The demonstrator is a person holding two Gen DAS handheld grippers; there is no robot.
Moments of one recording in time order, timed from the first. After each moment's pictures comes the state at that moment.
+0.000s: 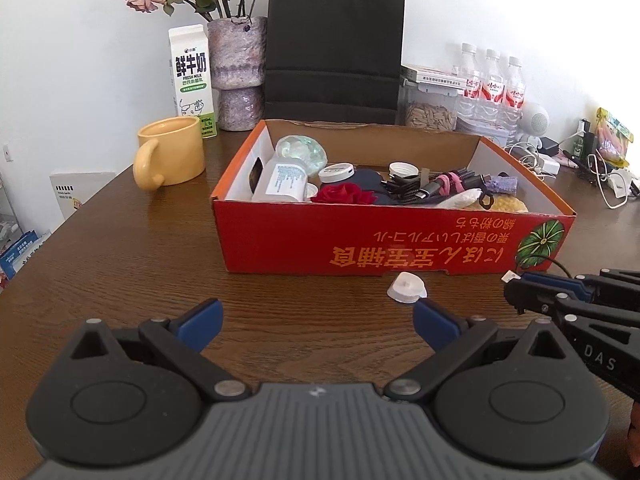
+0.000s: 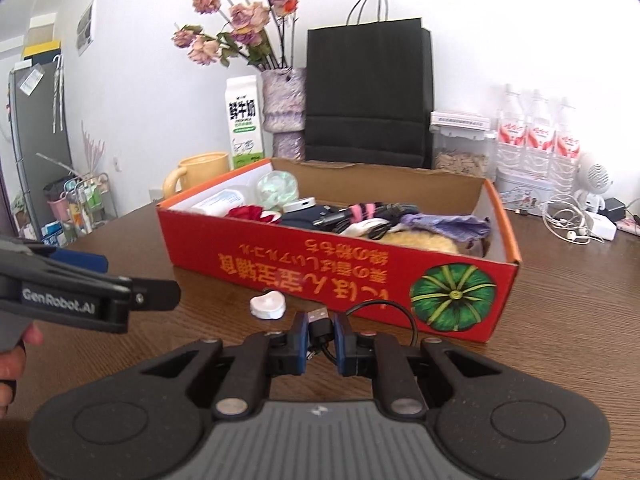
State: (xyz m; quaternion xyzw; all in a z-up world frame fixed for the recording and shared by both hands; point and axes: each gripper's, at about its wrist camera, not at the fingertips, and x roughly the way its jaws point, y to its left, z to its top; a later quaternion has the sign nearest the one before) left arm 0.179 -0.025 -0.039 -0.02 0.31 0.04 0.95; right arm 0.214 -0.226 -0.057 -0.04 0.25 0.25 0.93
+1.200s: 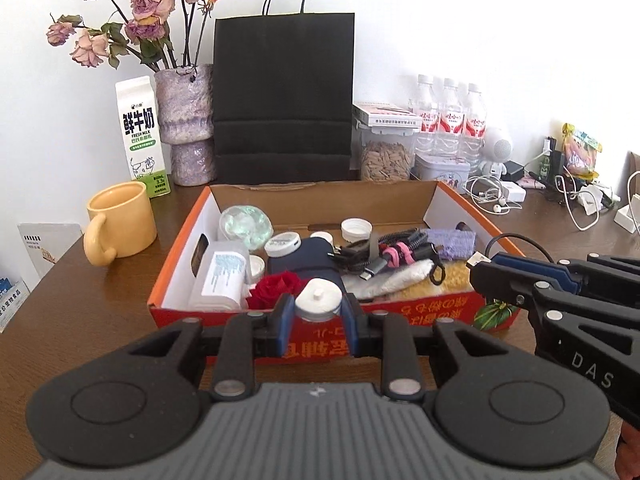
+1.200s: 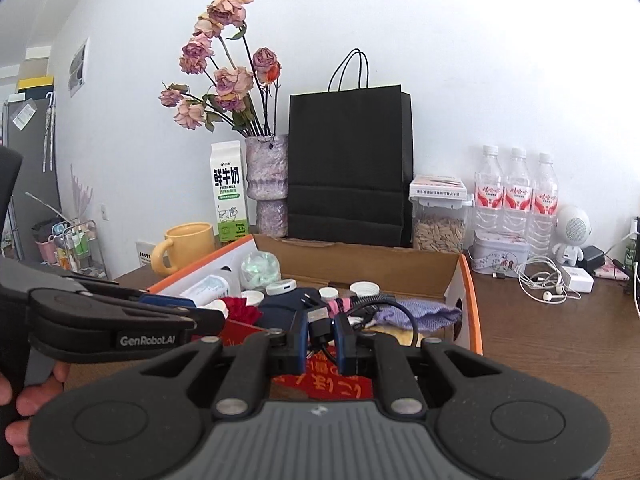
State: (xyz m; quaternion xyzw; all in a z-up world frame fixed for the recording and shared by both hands) left arm 0.216 -0.047 0.003 0.00 0.27 0.00 0.96; right arm 0.220 -0.224 -0.007 -0.02 0.18 0.23 0.96
